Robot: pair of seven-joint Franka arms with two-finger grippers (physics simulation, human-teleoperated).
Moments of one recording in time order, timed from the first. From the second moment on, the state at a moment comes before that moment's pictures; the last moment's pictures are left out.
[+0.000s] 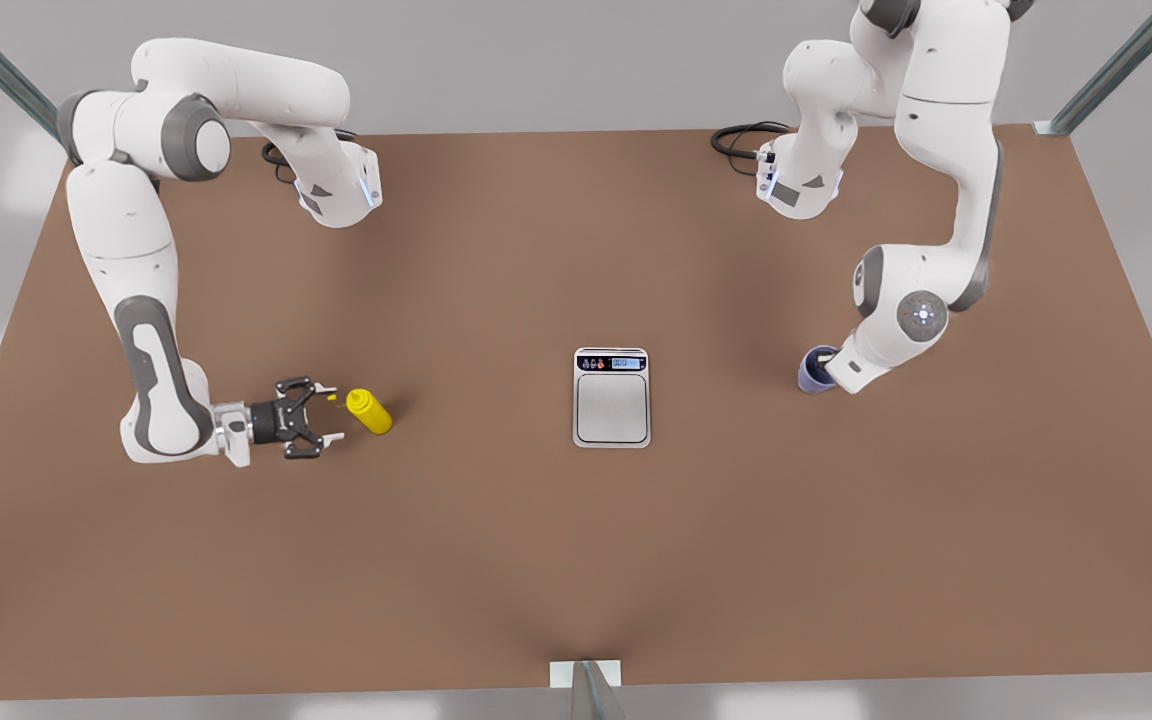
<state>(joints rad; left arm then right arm) -0.31 0.20 0.22 -2.35 0.00 2.40 0.02 -0.25 0.75 0.04 -1.80 0.91 1.67 -2.50</state>
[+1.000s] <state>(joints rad) -0.55 0.28 0.20 -2.21 -0.35 2.39 -0.15 -0.14 0.77 0.05 -1.79 0.99 1.68 -2.50</state>
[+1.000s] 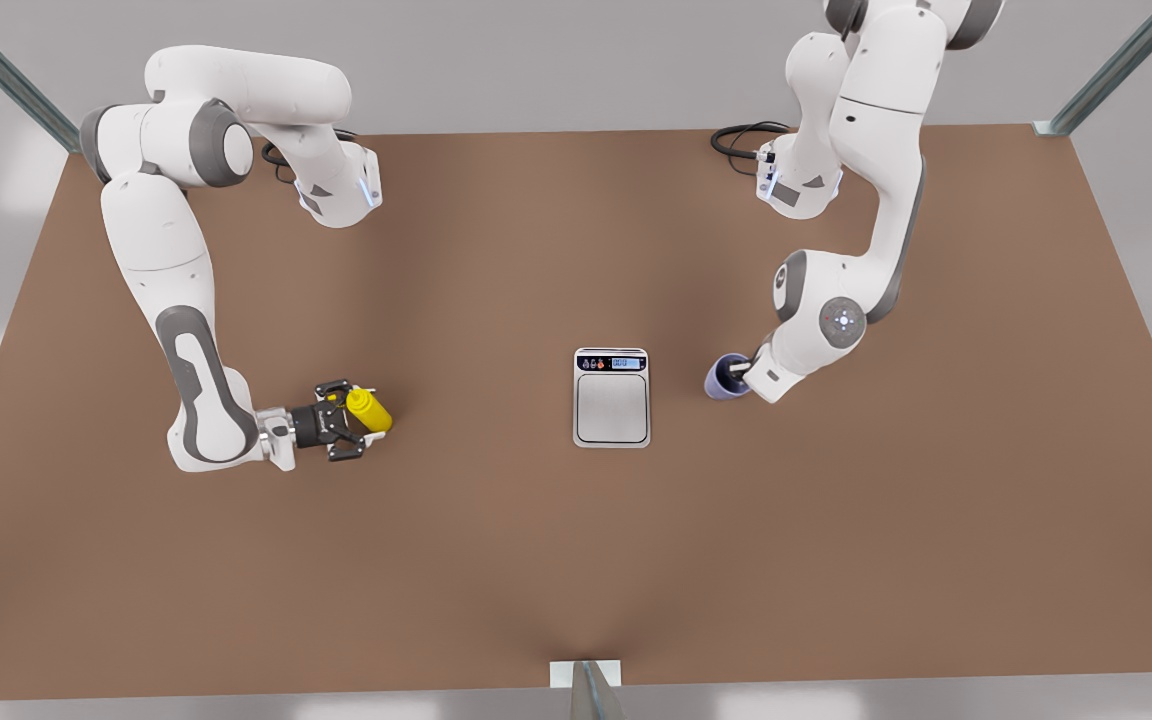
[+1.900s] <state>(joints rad) -0.77 0.53 0.13 -1.80 -0.40 2.34 -0.70 -0.15 0.78 0.05 -1.77 0.99 1.68 -2.48</state>
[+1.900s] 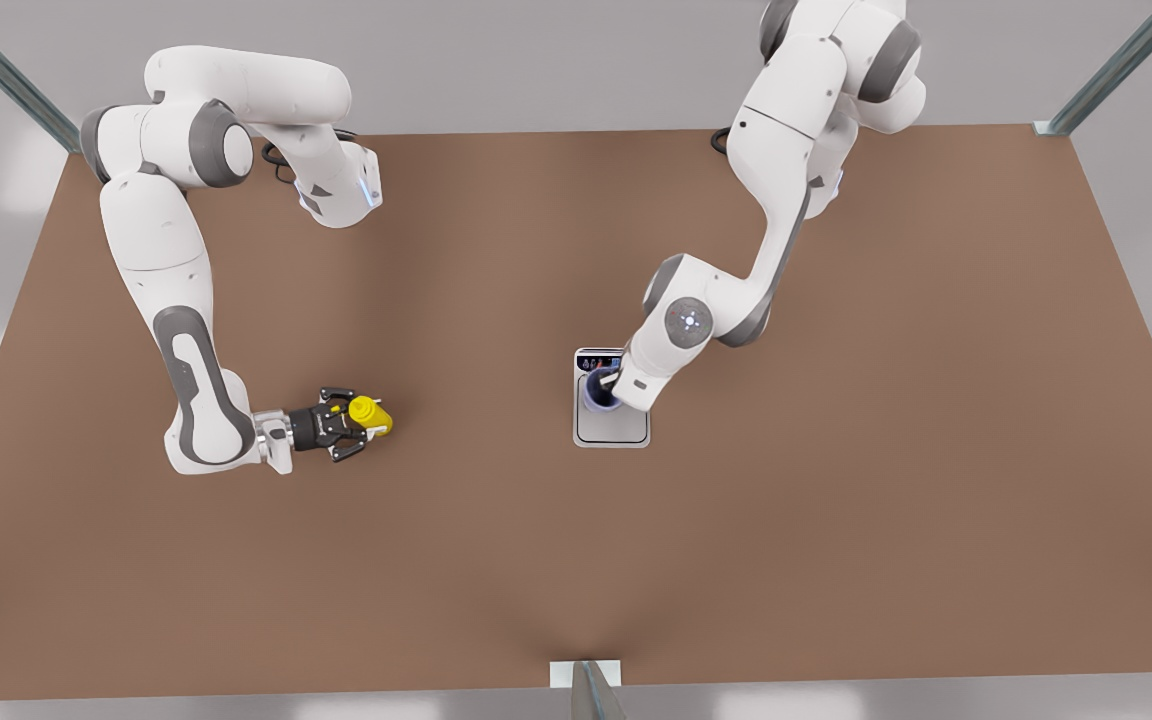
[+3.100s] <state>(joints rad) -0.10 0.27 0.03 -1.43 -0.04 1.75 -0.12 0.80 0.56 0.03 -1.47 -0.72 1.96 -0.65</state>
